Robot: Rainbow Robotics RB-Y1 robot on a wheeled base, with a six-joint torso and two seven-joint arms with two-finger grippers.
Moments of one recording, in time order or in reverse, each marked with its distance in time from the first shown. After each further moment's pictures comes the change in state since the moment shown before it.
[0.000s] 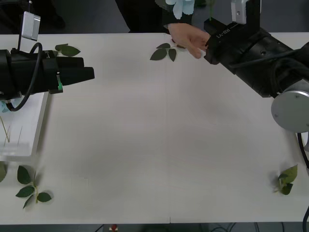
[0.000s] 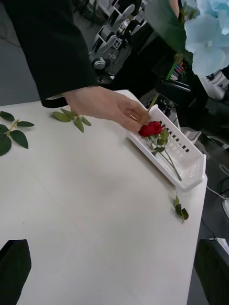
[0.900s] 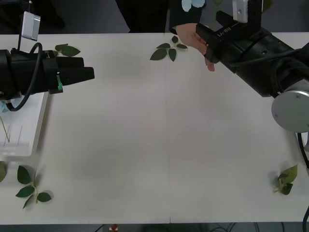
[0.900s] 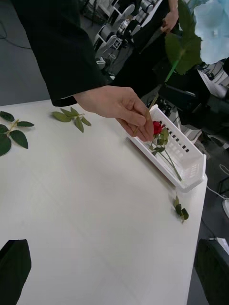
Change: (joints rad) right arm 0.000 0.000 0.000 0.000 -0.006 -0.013 0.000; left arm 0.000 0.000 0.000 0.000 0.000 0.000 0.000
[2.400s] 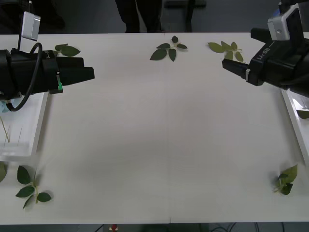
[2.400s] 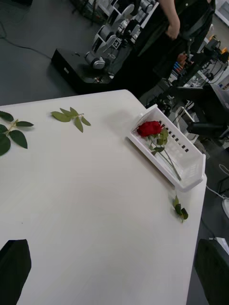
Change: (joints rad) right arm 0.075 -0.043 -0.359 -0.078 -0.398 0.558 0.340; left arm 0.000 0.000 0.000 0.000 0.002 0.001 0.000
